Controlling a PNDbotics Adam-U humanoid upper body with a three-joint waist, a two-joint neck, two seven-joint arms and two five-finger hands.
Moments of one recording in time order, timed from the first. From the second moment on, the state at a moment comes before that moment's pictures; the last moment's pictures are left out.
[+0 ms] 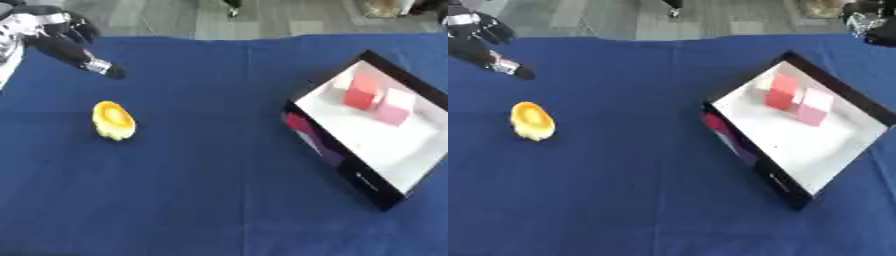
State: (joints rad) left arm -0.90 0.66 -0.35 -1.31 -0.52 0.42 -0.81; right arm -0.53 -0.80 -0.02 -1.45 -0.18 0.00 0.22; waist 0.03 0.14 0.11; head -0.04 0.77
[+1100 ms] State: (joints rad) left arm -0.94 0.64 -0.42 -1.16 -0.65 0.20 -0.90; right arm -0.51 -0.80 -0.02 -1.45 -0.15 -0.01 0.22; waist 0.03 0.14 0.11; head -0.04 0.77
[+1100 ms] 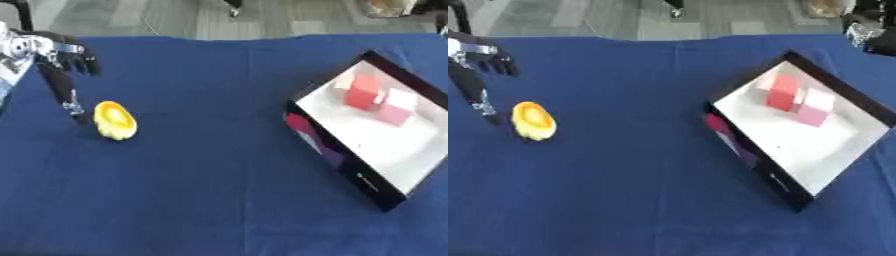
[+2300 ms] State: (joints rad) left arm -0.96 0.57 -0.47 -1.06 -0.68 0.12 -0.91; right arm -0.49 -0.79 -0.02 -1.44 -0.14 -0.01 0.22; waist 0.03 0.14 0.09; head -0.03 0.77
